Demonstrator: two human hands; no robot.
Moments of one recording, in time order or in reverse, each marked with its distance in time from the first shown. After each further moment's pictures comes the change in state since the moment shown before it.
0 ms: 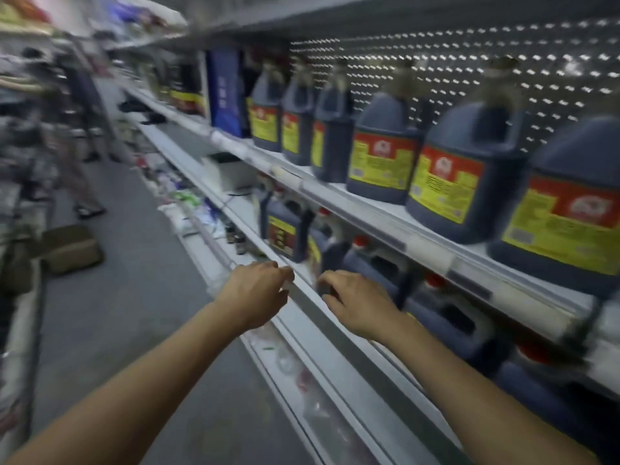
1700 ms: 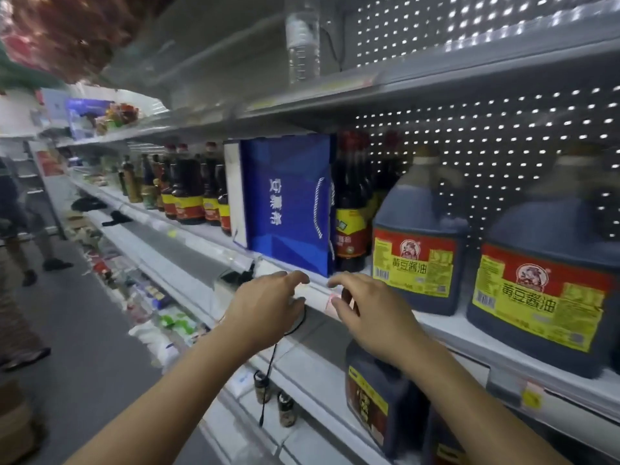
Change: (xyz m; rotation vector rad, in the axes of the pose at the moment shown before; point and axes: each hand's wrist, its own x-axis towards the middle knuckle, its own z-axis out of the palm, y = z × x) left_hand 0.456 -0.494 0.011 -0.122 0.305 0.178; right_hand 0.624 -0.068 0.056 0.041 0.419 0.159
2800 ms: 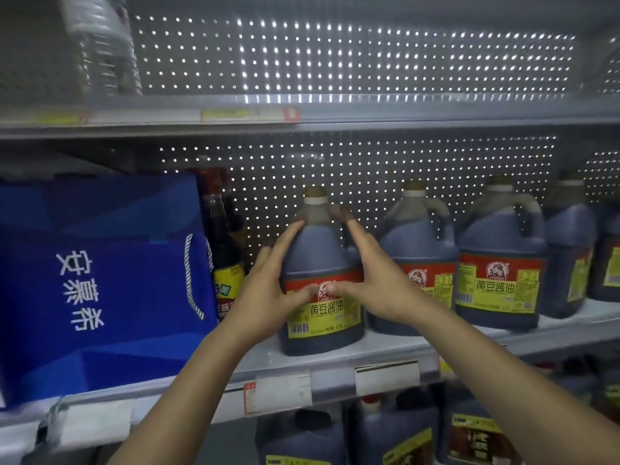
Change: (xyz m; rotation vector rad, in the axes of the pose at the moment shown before) left_hand 0.173 0.057 0.035 -1.212 -0.098 0.712; right_hand 0.027 0.023 -0.092 -0.038 0.378 0.601
